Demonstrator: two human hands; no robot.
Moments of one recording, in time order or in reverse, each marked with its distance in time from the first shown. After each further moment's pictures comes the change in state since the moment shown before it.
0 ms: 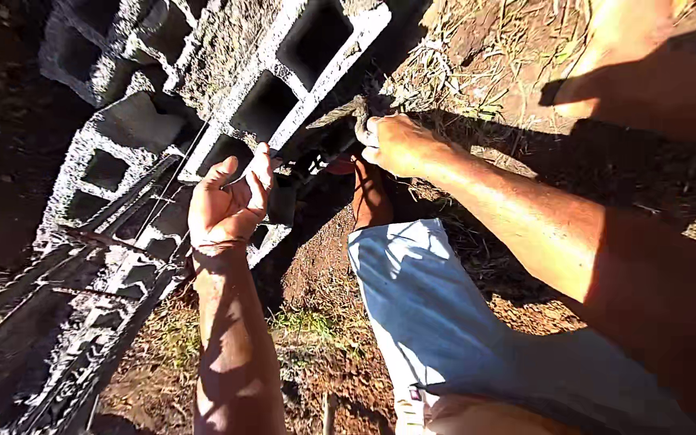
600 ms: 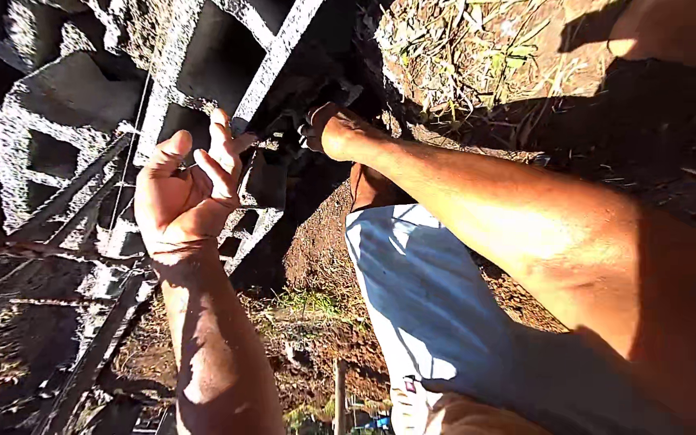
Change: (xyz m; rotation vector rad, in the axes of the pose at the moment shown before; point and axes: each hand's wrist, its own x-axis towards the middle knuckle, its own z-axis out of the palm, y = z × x) left_hand 0.000 0.006 0.000 -0.135 -0.079 -0.063; right_hand 0.085 -0.026 0.087 0.092 -0.062 -0.124
